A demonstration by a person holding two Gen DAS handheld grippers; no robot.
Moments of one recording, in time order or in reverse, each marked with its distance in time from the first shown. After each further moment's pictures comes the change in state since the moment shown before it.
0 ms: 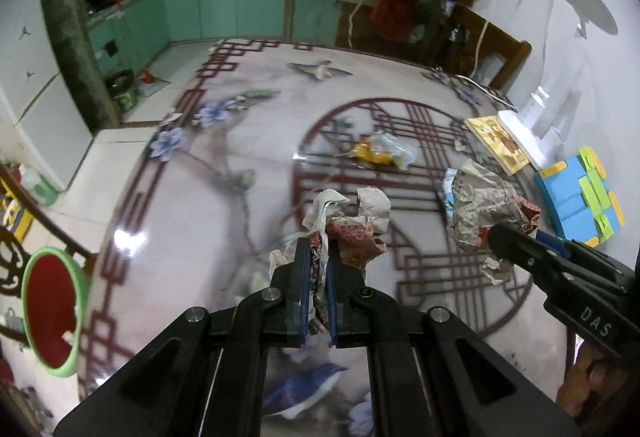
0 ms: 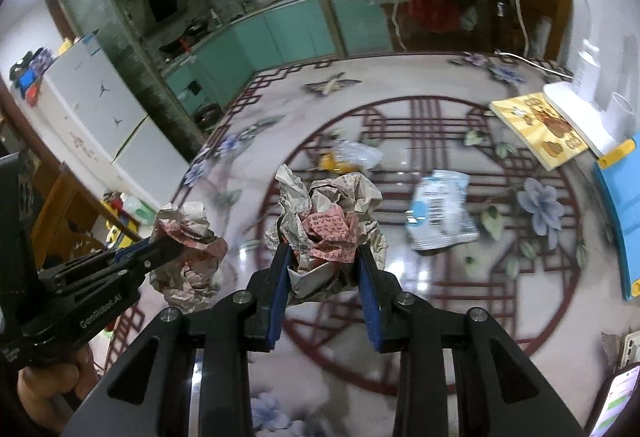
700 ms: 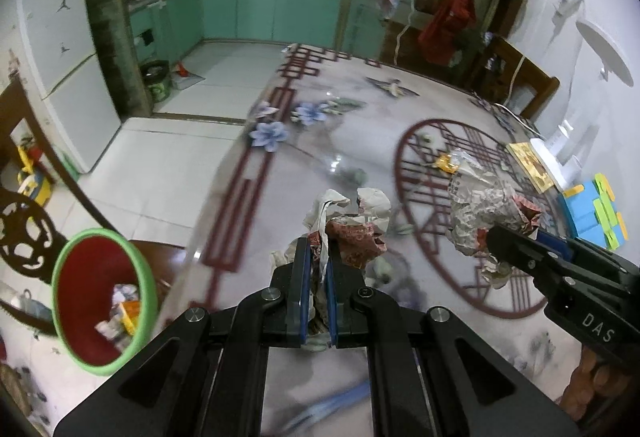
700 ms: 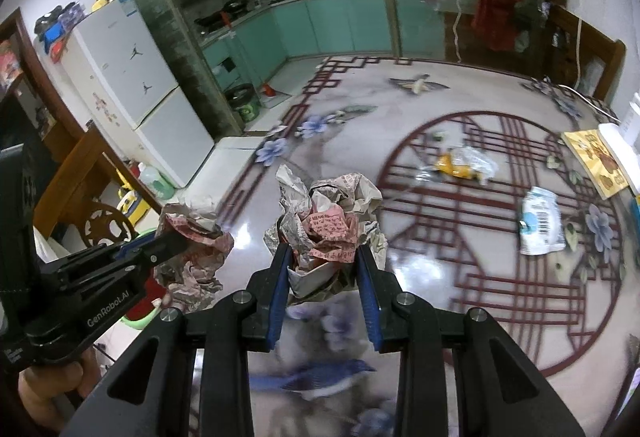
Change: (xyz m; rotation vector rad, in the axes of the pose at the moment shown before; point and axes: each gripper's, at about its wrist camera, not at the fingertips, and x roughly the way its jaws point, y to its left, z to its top) left arm -0.038 0.127 -0.020 -0.086 -0.040 0.036; right arm 0.027 0.148 -0.009 -0.131 0.029 0.036
